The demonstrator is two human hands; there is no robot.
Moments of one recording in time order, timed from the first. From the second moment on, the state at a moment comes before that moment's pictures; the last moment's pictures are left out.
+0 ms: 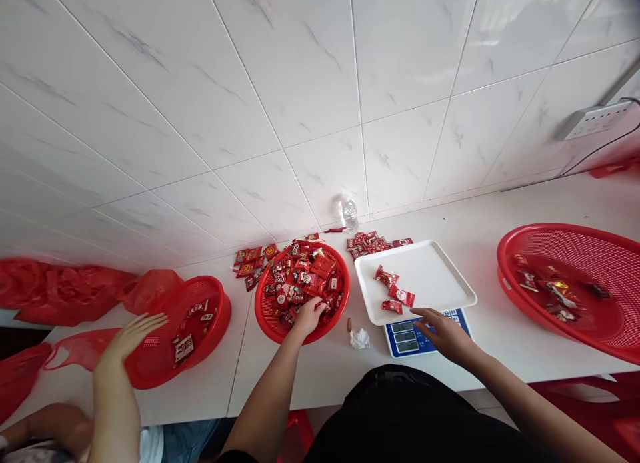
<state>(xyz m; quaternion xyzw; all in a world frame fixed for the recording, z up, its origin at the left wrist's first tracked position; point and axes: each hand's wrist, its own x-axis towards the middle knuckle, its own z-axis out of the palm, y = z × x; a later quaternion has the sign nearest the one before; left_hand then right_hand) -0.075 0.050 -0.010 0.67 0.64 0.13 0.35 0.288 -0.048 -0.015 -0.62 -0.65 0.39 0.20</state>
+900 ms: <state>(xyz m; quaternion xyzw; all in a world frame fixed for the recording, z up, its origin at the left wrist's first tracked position) 0.027 0.052 0.001 0.52 0.63 0.30 0.49 0.283 -0.040 -0.007 -0.61 -0.68 0.35 0.19</state>
